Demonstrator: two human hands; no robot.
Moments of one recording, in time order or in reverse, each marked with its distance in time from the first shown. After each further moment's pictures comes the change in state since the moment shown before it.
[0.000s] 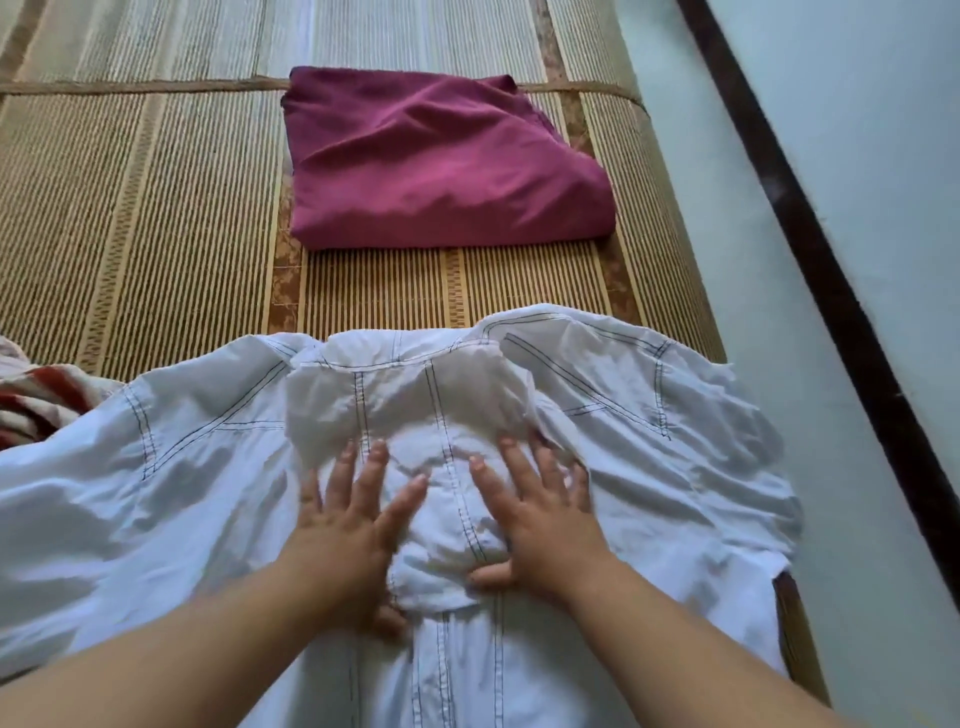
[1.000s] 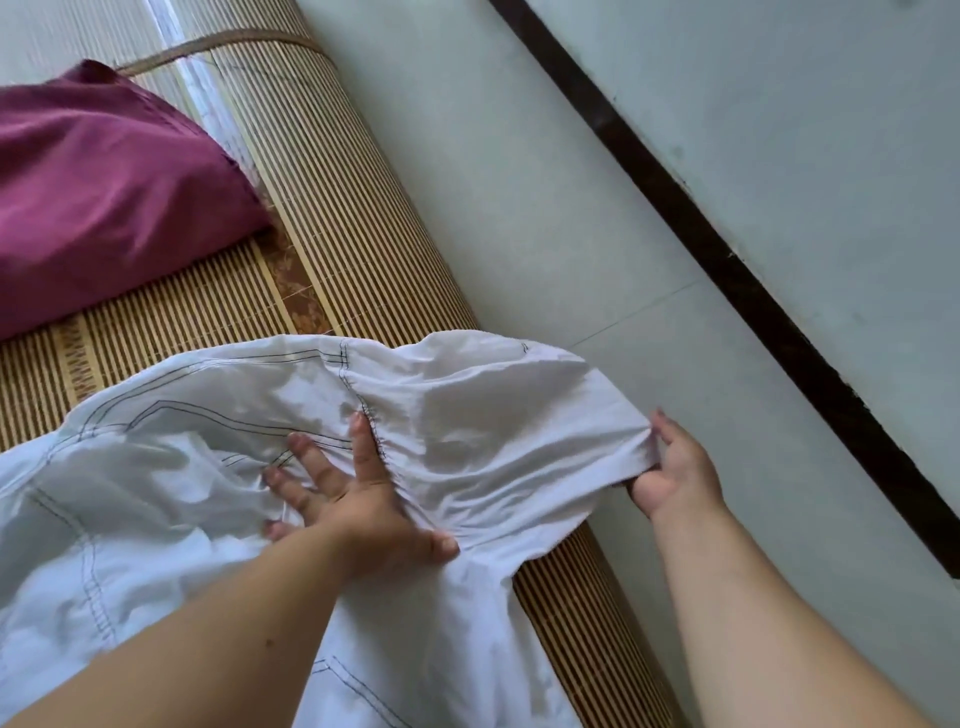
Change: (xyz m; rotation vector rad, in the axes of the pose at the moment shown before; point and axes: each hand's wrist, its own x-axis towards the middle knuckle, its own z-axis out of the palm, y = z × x) left_hand 0.126 0.253 -0.099 -0.401 -0.192 -0.266; right_hand -0.083 0.325 0.032 2.521 0.815 0.972
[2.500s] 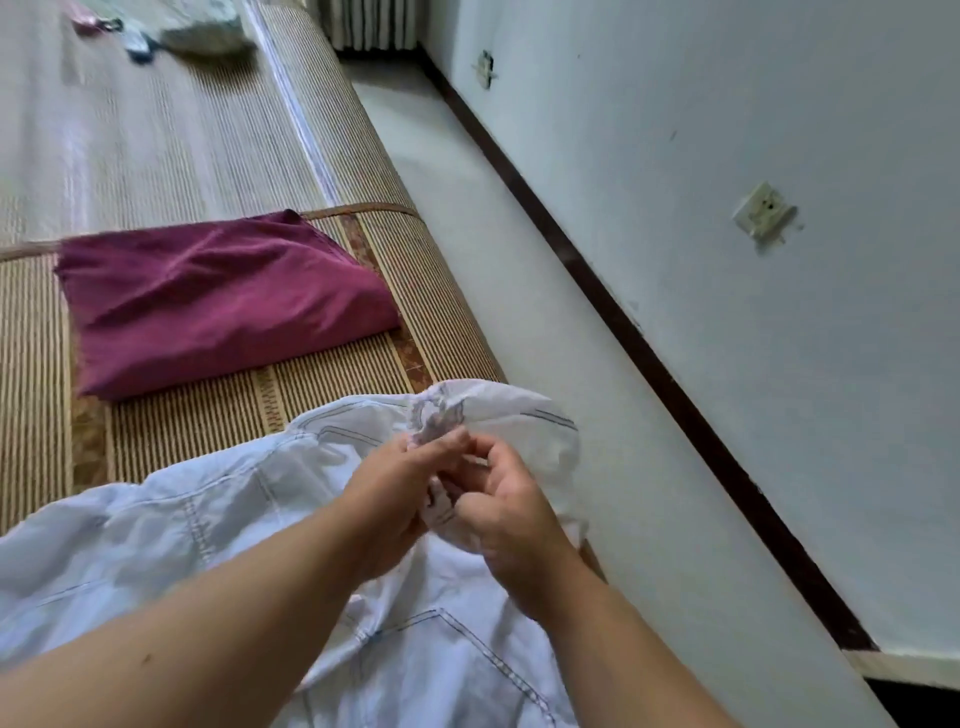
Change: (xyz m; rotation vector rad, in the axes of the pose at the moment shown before) left_hand -0.158 -0.069 -0.109 -1.375 -0.341 0.638; right_hand -0.320 0.129 0.125 -0.780 -0.731 -0.413
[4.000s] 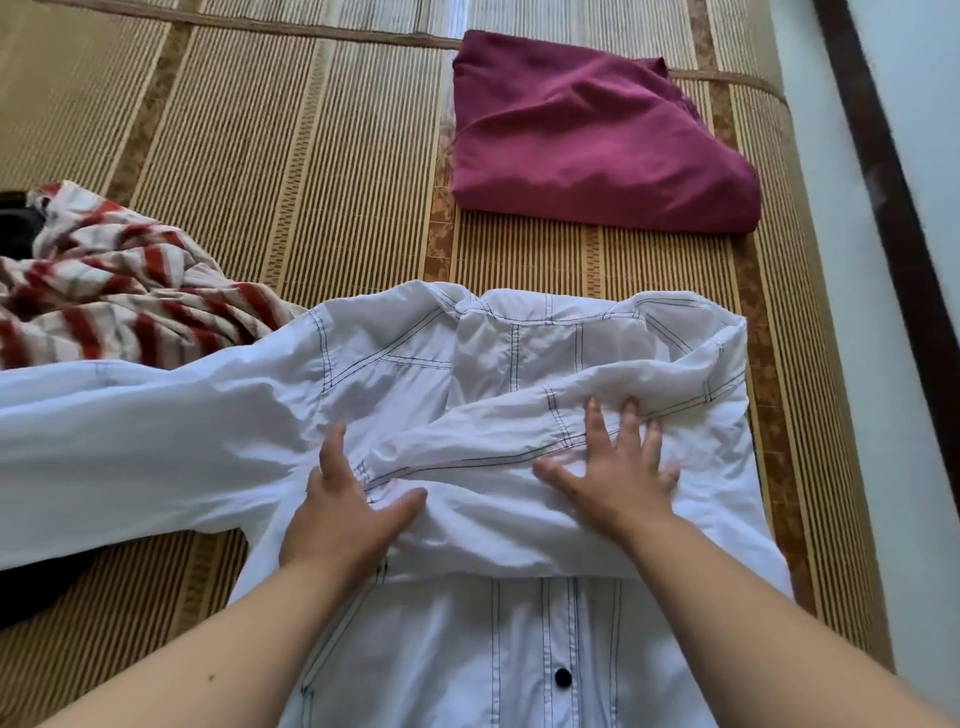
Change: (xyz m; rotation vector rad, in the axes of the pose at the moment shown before) left_hand -0.180 -0.154 -0.278 0.817 0.963 -0.237; right_hand 0.075 0.204 0.103 -1.618 -0.175 0.191
